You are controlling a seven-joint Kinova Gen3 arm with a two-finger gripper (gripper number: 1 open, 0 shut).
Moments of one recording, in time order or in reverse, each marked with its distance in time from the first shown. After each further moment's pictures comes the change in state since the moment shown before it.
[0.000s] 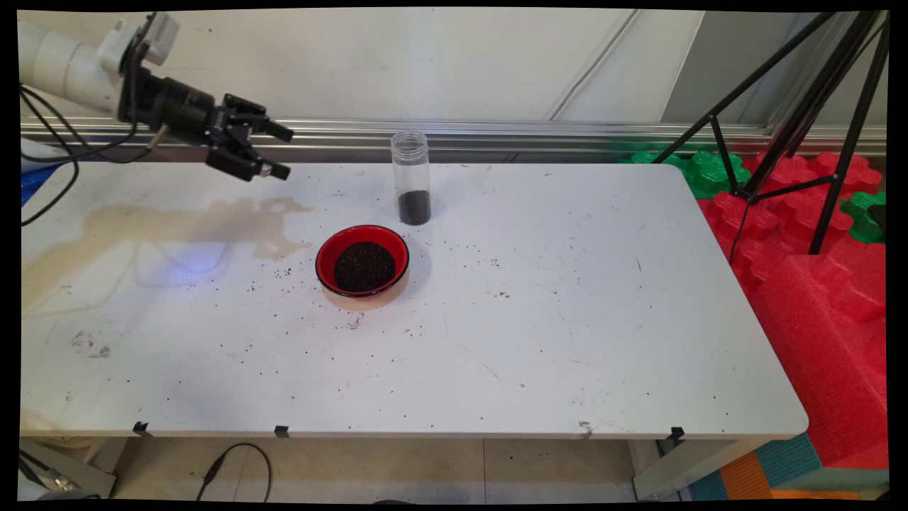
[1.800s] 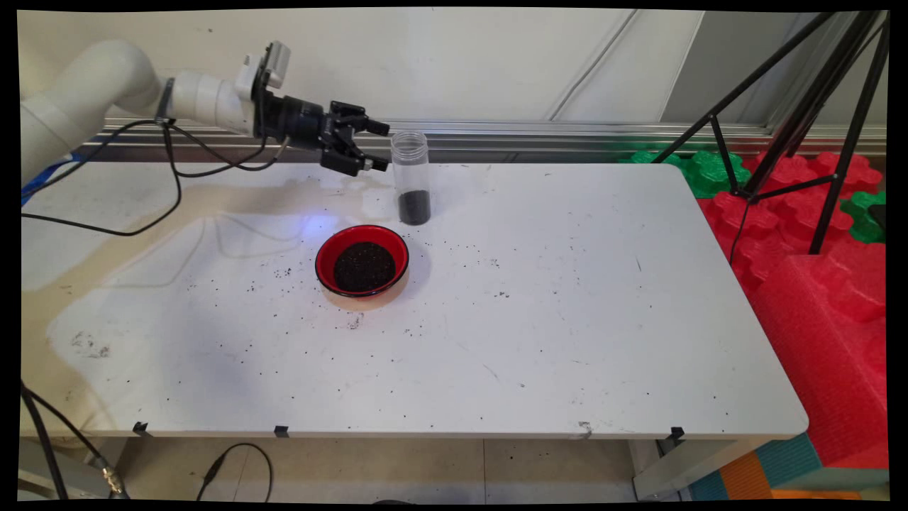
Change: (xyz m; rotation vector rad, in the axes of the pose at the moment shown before) arm -0.018 -0.070 0.156 -0.084 0.245 0.081
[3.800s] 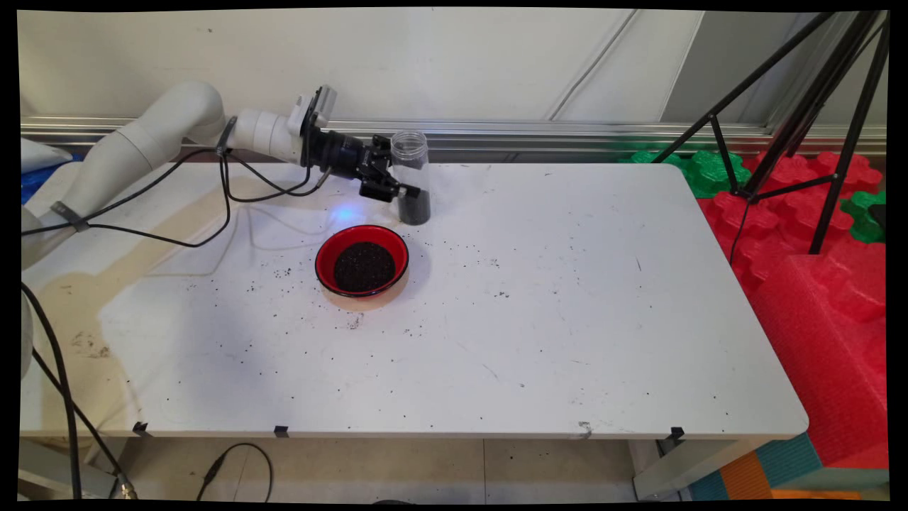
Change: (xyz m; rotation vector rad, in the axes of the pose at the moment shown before) arm -0.063 -0.033 0.072 -0.103 0.036 0.029
